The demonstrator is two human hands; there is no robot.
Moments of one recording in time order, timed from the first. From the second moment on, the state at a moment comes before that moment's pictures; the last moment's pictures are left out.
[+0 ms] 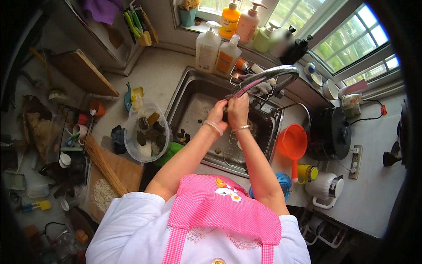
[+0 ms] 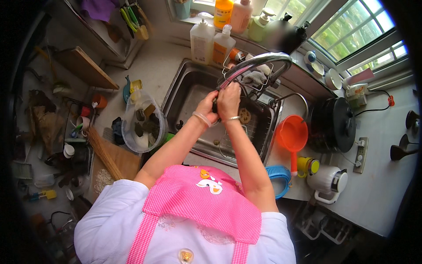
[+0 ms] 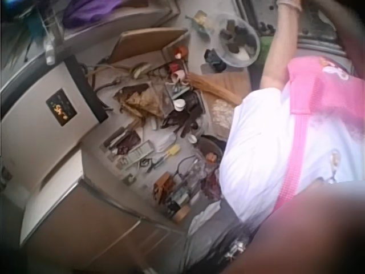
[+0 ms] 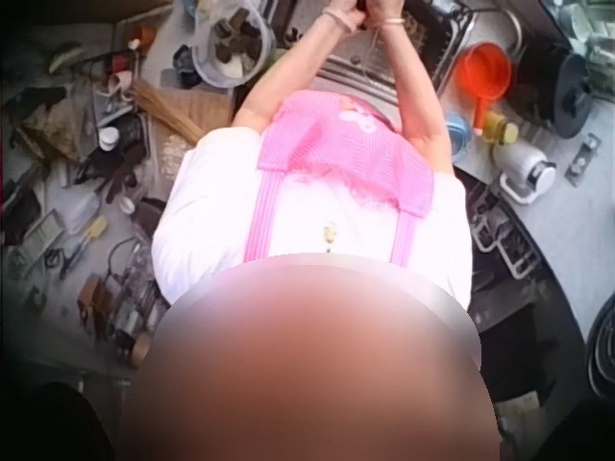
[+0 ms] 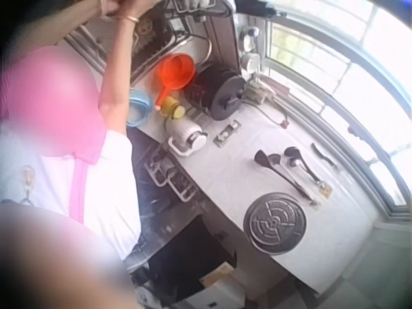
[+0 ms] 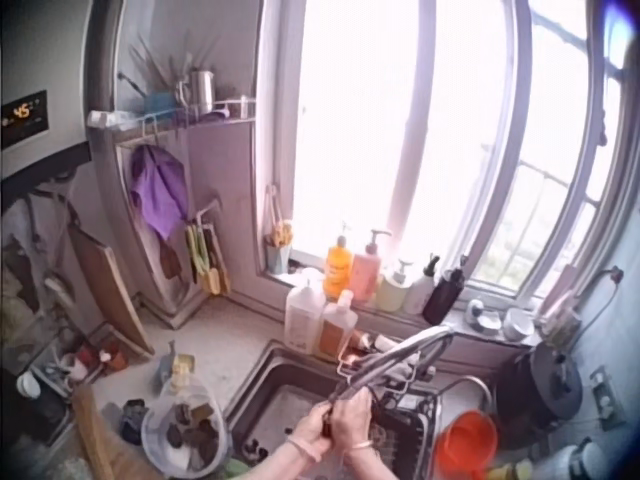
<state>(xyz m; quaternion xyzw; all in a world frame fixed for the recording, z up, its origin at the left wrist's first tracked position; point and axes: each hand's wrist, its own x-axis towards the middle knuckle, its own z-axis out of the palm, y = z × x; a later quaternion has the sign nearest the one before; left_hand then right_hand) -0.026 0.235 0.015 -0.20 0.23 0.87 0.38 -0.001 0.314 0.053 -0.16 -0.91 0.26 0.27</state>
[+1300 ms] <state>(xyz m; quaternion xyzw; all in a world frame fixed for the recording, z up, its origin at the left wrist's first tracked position) -0.034 0.221 0.001 -0.20 0.20 0.88 0.37 -0.001 0.300 0.051 -0.15 -0.89 0.30 0.31</state>
